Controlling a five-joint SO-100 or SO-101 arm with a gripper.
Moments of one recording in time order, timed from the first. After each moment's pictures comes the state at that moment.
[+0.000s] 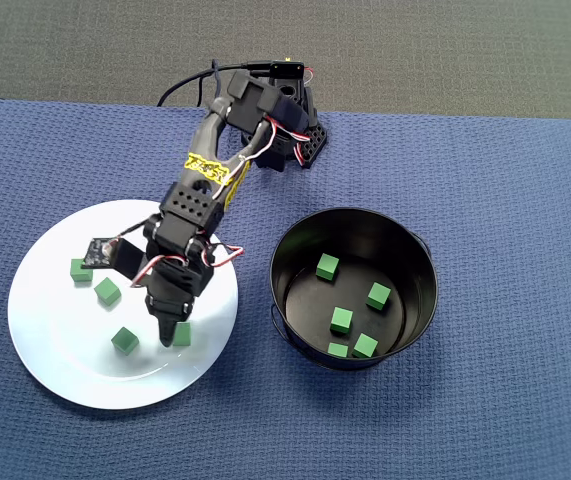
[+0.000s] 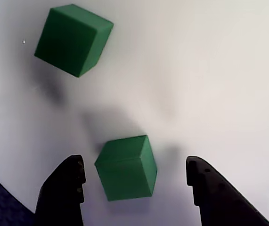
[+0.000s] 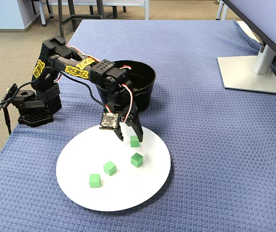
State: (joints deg) arm 24.6 57.0 65.0 69.3 -18.9
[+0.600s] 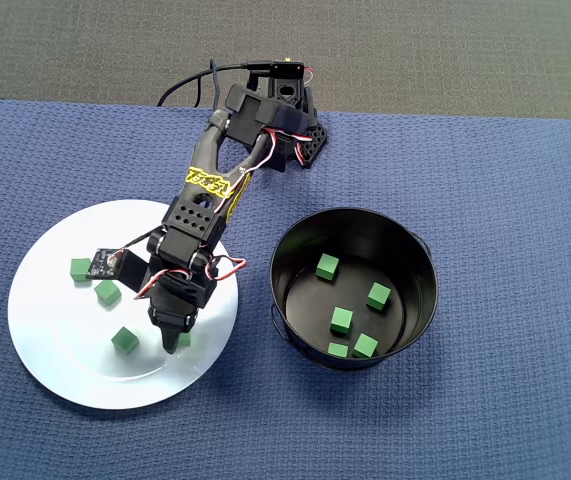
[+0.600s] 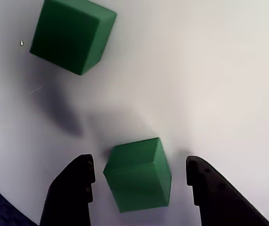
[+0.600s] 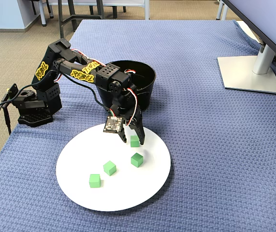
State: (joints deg) arm 23.5 52.2 61.4 67.9 -15.7
